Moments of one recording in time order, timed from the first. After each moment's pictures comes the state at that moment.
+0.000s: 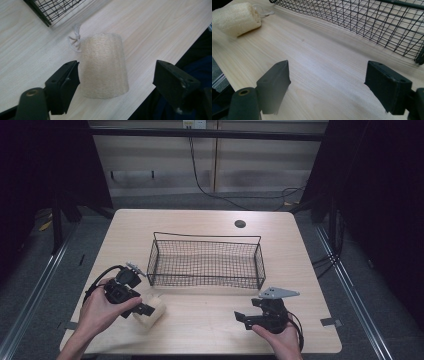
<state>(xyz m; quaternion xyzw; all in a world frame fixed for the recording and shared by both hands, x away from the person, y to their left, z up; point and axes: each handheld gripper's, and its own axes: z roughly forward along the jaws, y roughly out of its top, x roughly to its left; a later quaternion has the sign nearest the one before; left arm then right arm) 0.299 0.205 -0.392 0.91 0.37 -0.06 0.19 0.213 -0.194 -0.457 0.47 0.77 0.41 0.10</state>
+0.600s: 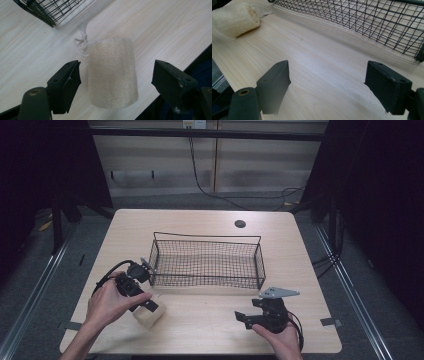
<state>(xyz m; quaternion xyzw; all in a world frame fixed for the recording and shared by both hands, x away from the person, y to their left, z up) 0.317 0.182 -0.400 0.92 0.37 -0.05 0.12 0.214 -0.195 -0.458 0.48 0.77 0.41 0.09</state>
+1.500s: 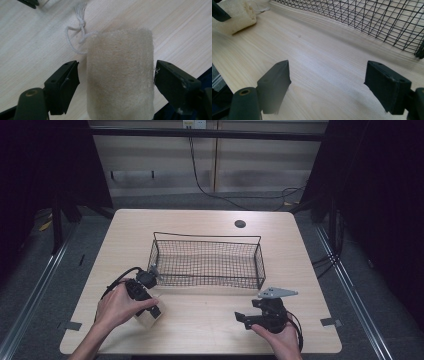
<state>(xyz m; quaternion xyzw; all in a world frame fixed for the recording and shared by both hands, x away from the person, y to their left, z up) 0.324 0.172 -0.439 0.92 0.38 -0.08 0.06 0.215 -0.194 -0.460 0.48 0.78 0.40 0.09</state>
